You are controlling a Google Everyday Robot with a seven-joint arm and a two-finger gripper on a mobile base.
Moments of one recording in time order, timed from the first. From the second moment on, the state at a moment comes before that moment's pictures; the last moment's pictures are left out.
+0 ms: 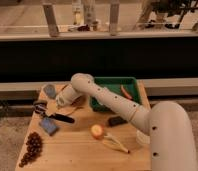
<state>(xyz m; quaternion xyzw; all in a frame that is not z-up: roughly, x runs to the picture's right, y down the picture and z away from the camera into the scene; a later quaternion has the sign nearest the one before) -0.250 0.106 0.776 0.26 -0.50 -0.75 0.35</state>
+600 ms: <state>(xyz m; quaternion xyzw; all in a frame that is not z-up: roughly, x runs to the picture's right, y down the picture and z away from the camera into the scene) -0.254 0.113 0.788 0.27 -0.50 -0.75 0.34</state>
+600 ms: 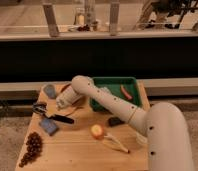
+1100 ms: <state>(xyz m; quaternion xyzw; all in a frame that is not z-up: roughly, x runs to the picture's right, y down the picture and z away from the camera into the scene) -0.254 0.117 0.796 0.28 -0.50 -0.75 0.33</state>
